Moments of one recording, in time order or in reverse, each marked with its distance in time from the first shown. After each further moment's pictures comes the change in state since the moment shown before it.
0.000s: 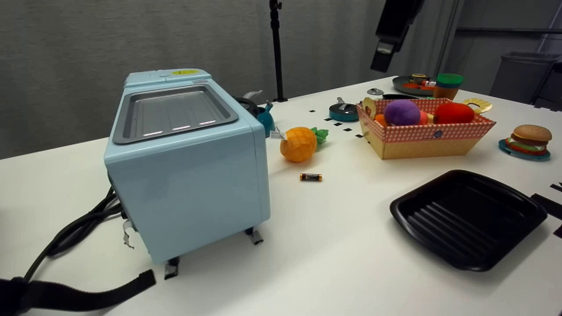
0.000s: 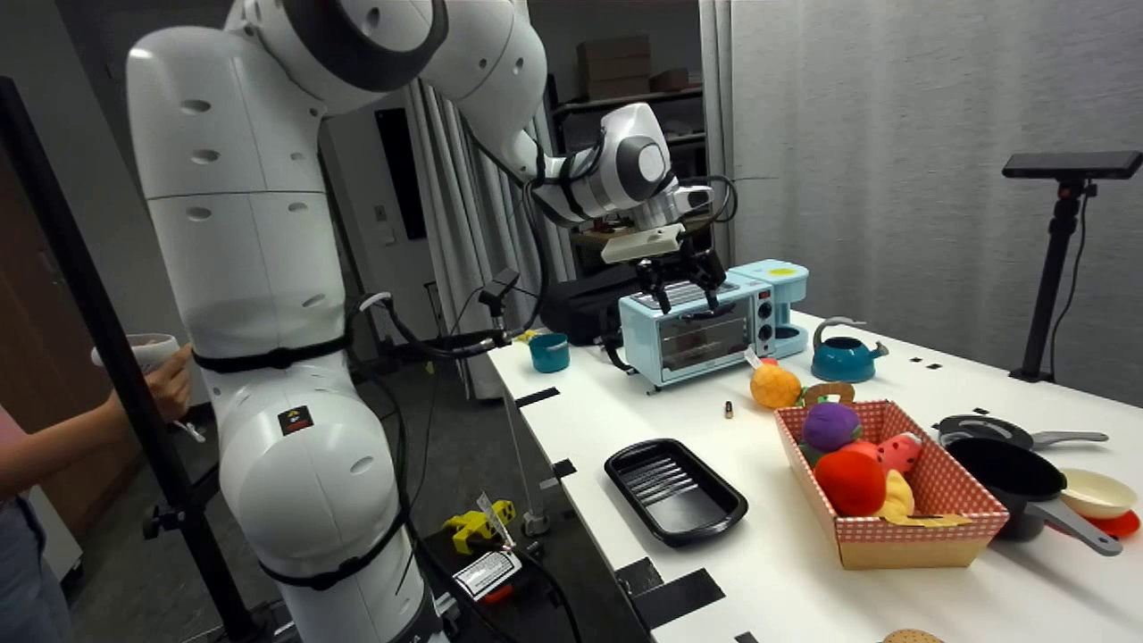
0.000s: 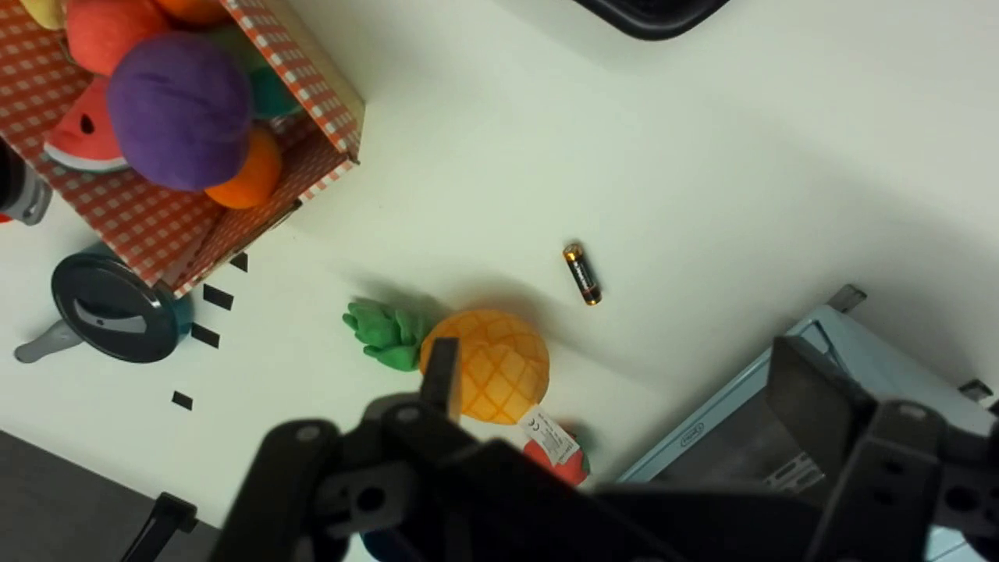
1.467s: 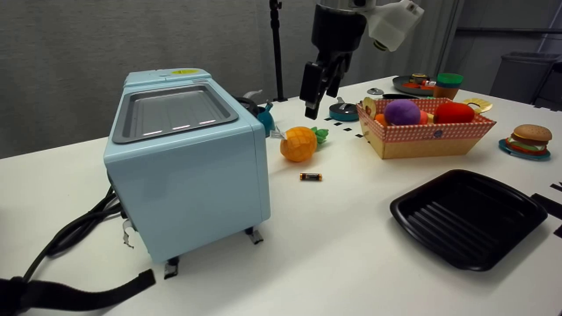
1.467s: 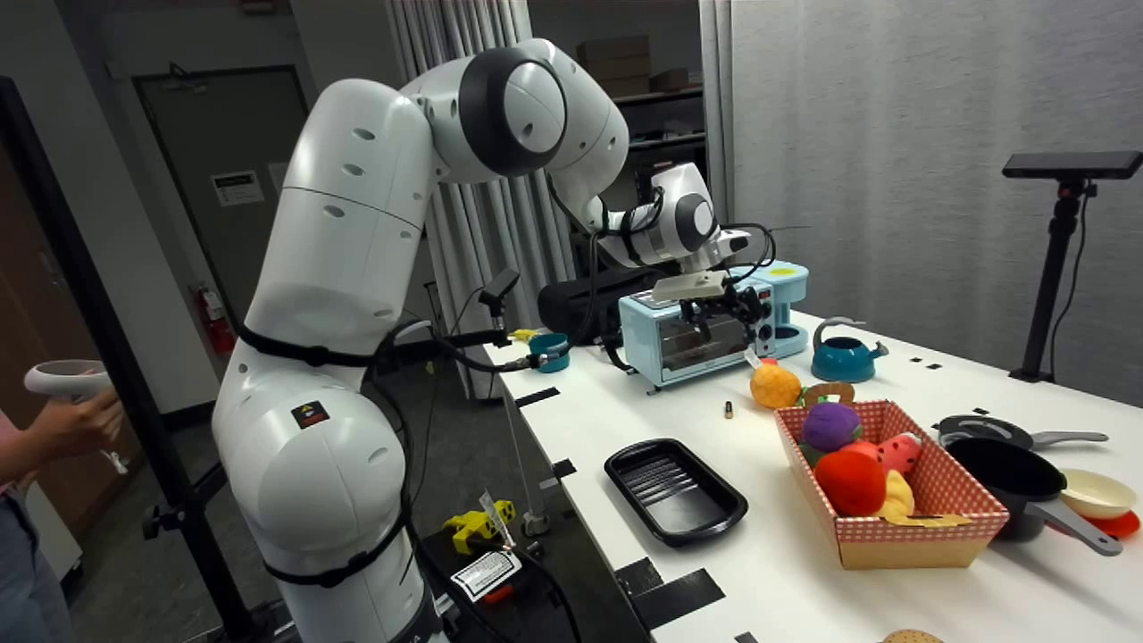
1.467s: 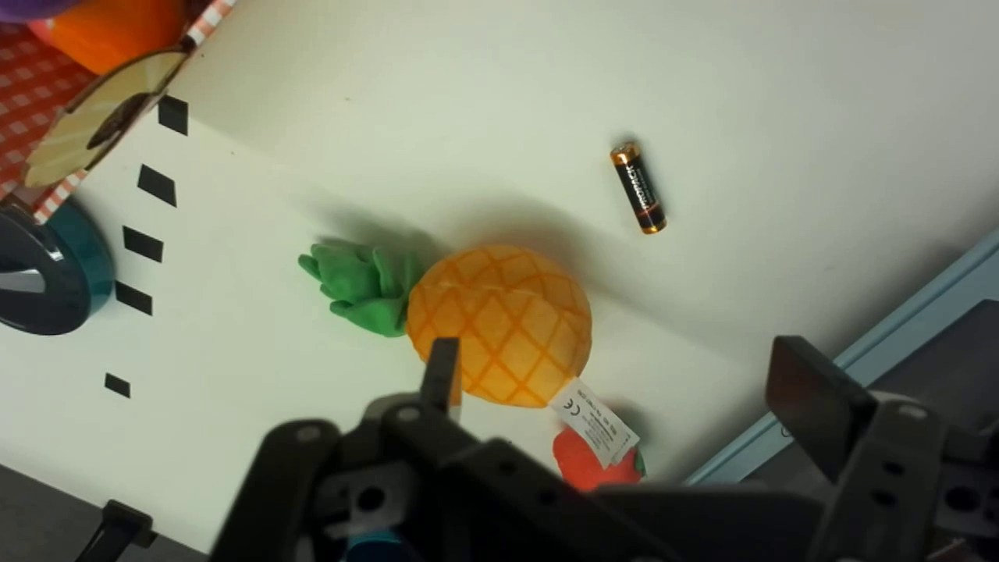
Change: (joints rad) arm 0.095 0.400 -0.114 0.341 -0.070 0.068 0.056
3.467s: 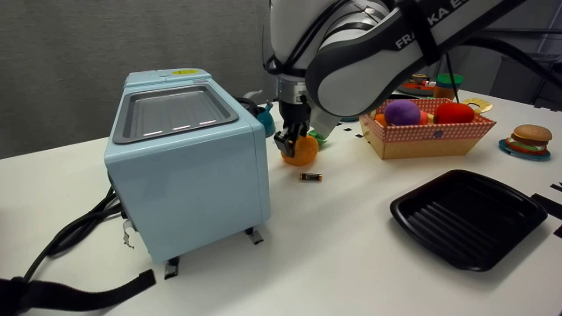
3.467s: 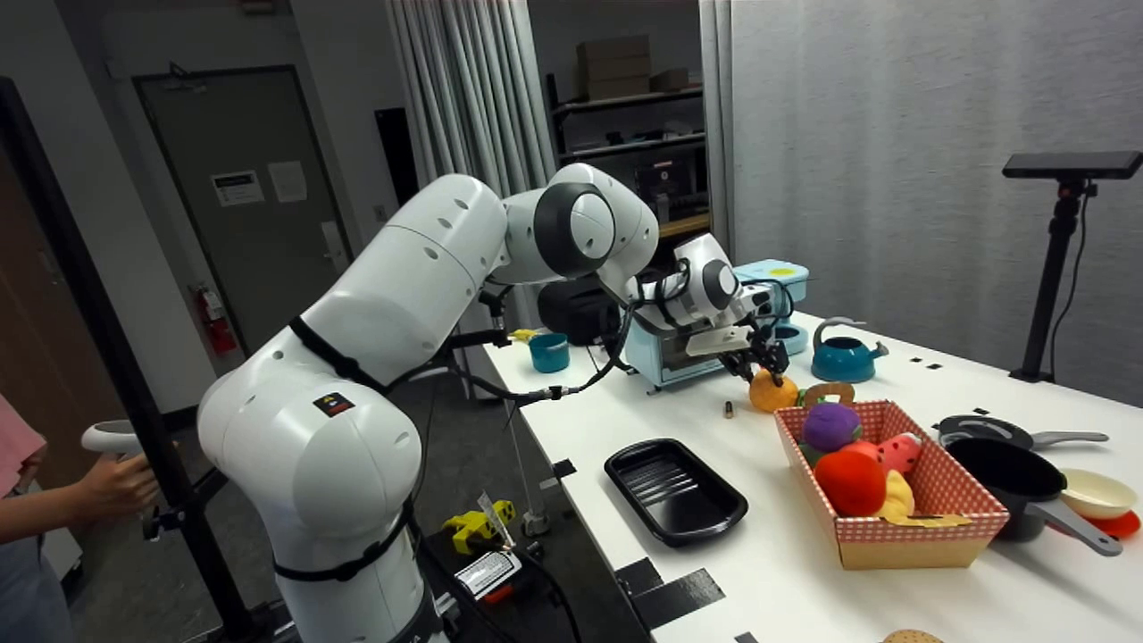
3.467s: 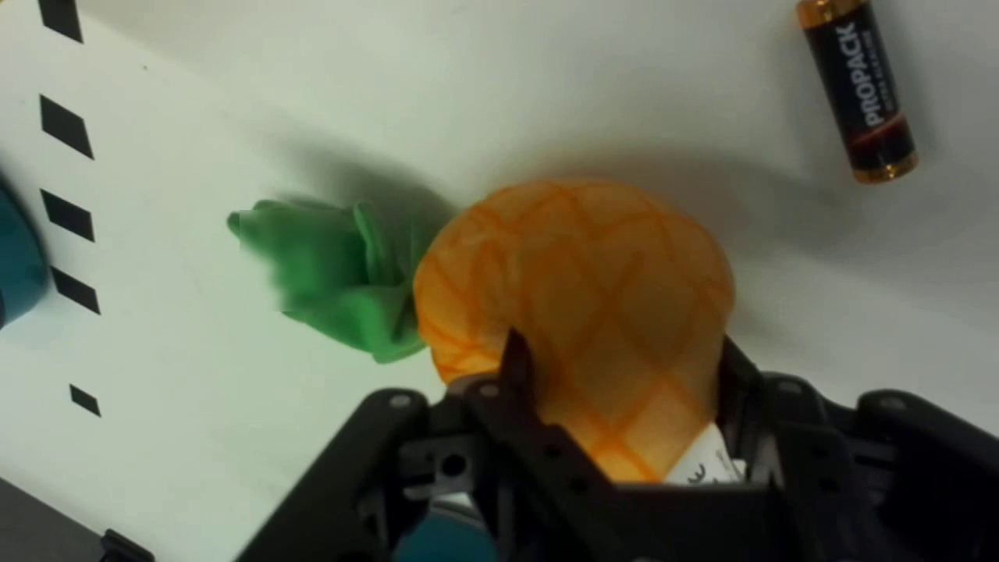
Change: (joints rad) arm 0.167 0.469 -0.231 0.464 -0.022 -0.004 0.101
